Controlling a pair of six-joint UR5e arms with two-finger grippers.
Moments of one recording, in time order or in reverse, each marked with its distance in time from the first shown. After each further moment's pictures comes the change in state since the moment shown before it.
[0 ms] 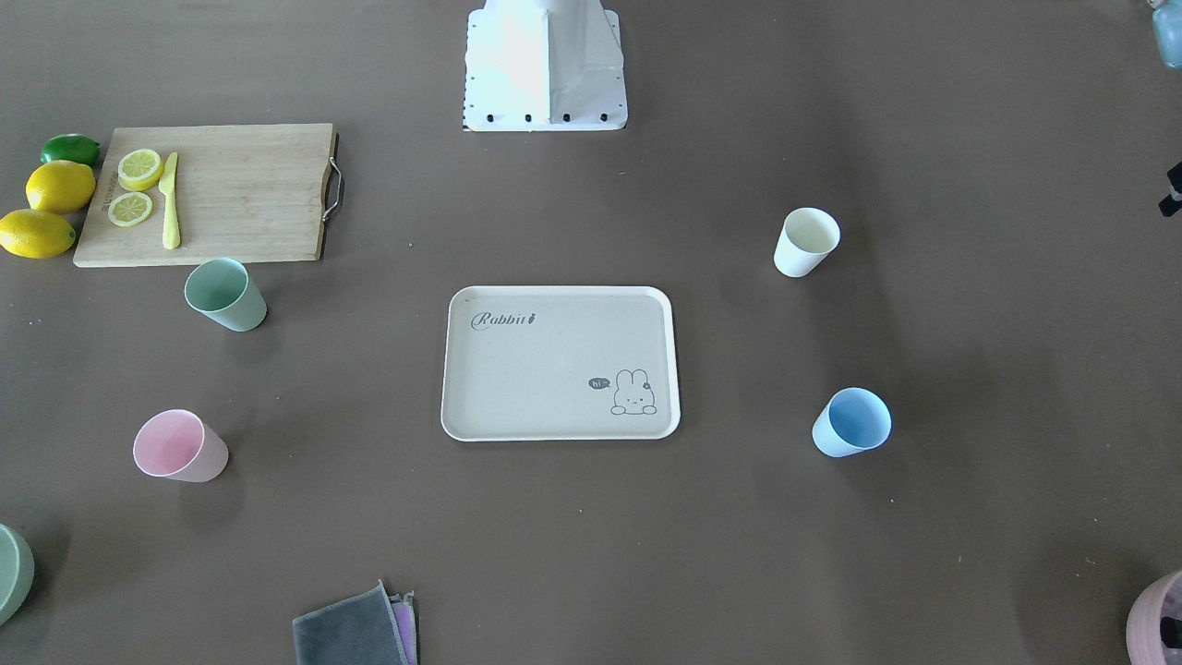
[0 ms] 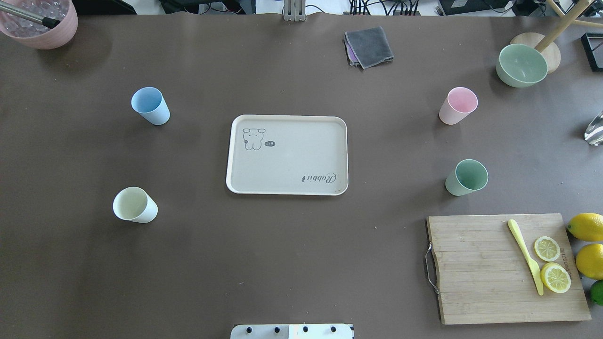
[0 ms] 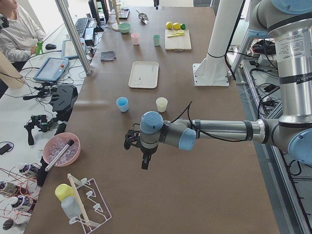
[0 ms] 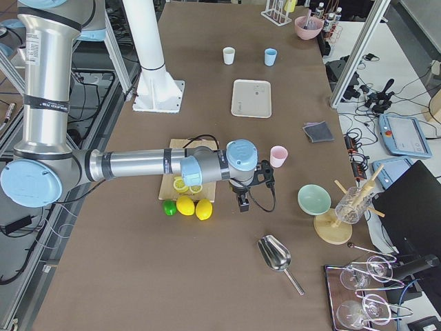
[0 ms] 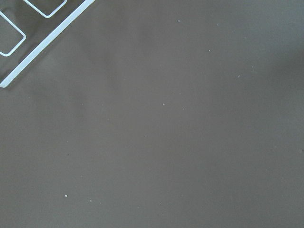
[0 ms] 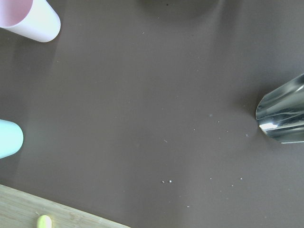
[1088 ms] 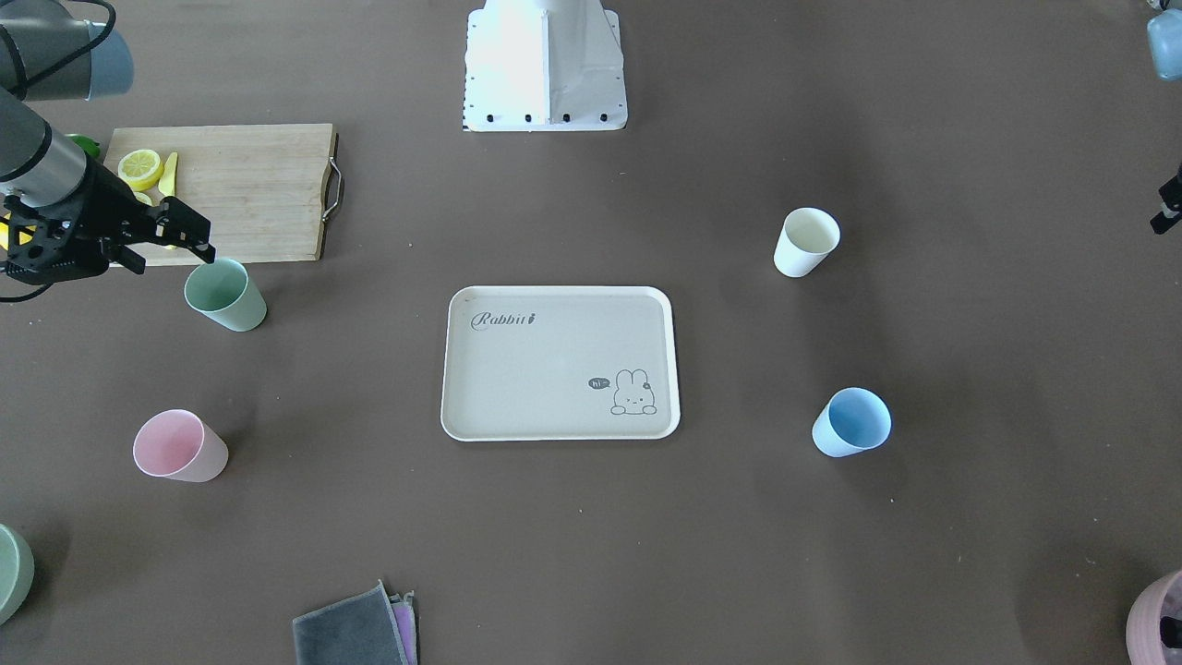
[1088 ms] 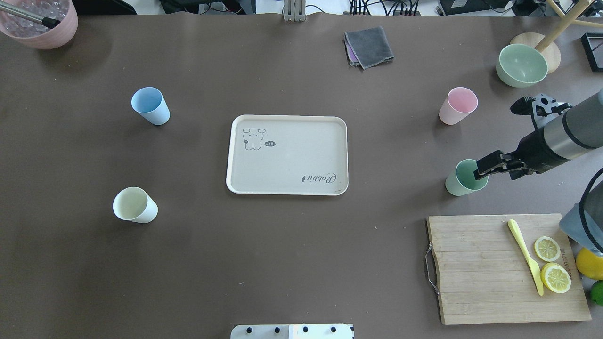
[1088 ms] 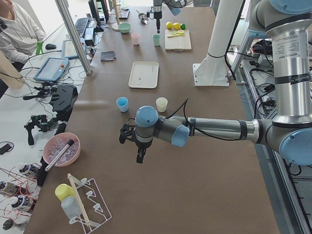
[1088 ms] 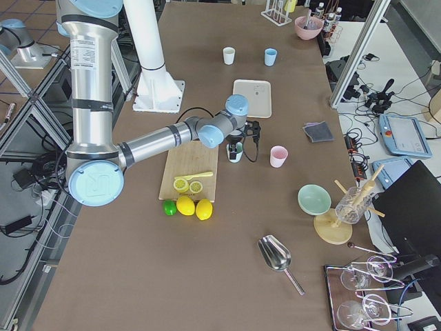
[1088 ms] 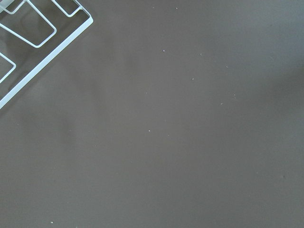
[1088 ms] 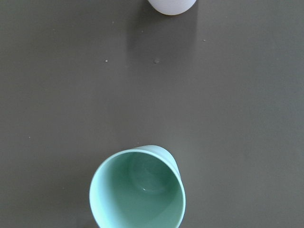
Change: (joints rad) left arm 0.028 -0.045 0.008 -0.027 0.001 -0.087; right arm -0.519 0.135 0.061 0.208 -0.213 0.792
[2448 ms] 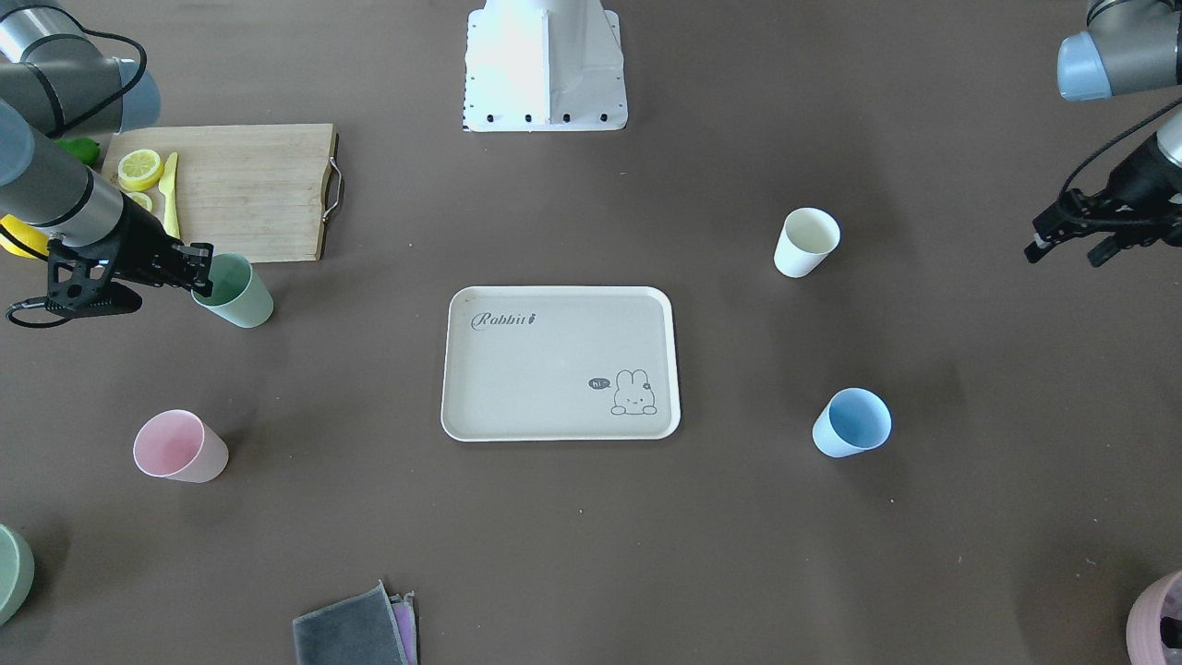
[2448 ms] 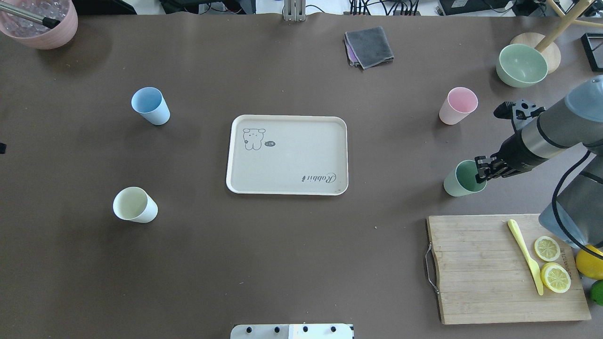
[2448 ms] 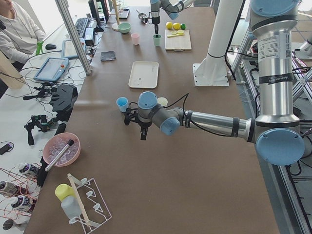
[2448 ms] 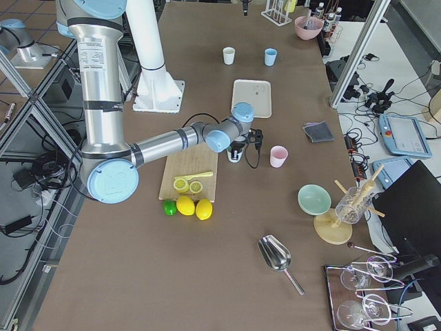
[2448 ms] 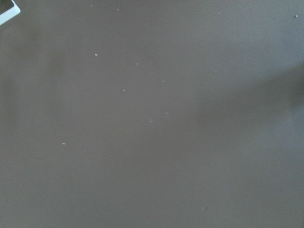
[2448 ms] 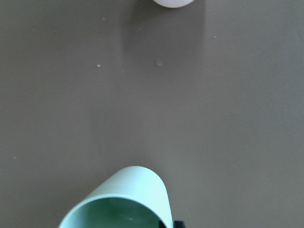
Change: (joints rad) left arm 0.320 -0.057 -0.043 -0.253 0.040 -0.588; right arm -0.019 0.072 -0.079 -0.004 0.007 0.043
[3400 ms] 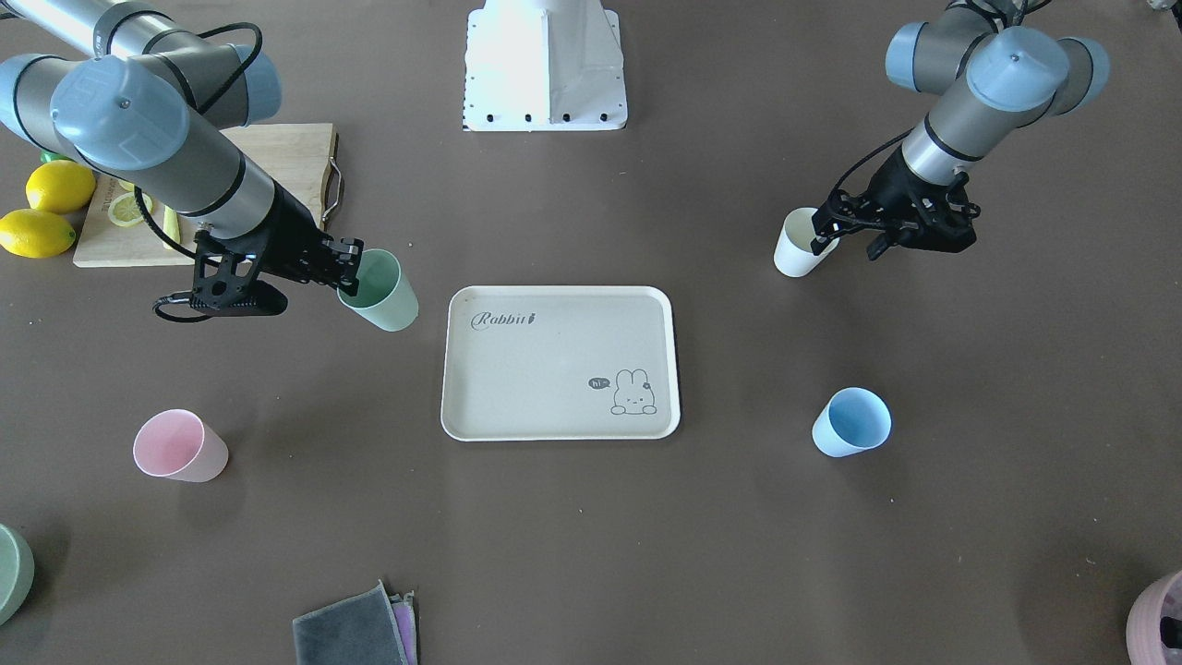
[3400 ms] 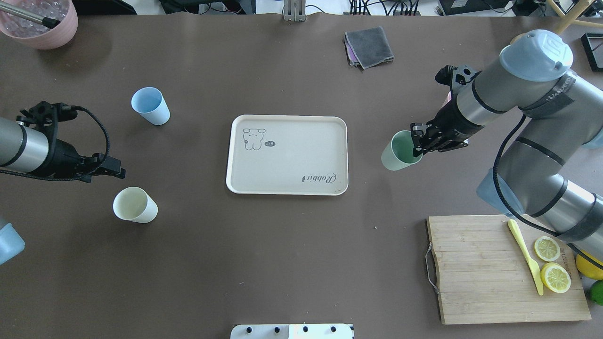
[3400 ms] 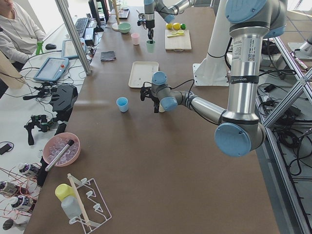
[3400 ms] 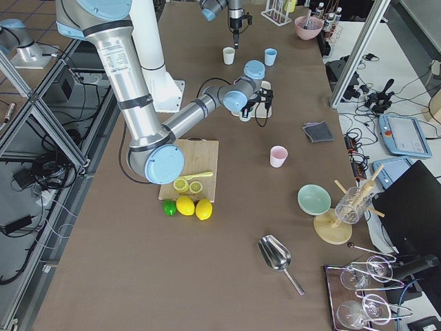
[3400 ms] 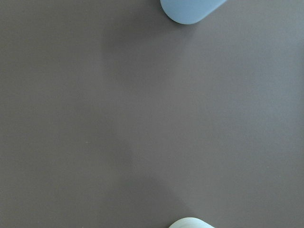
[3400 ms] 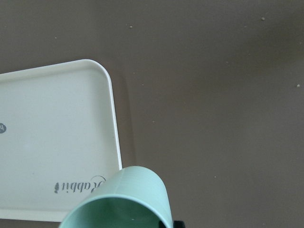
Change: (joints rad) left arm 0.385 -0.121 -0.071 -0.025 0.186 -0.338; right arm -0.077 0.331 -0.021 -0.128 0.000 0.293
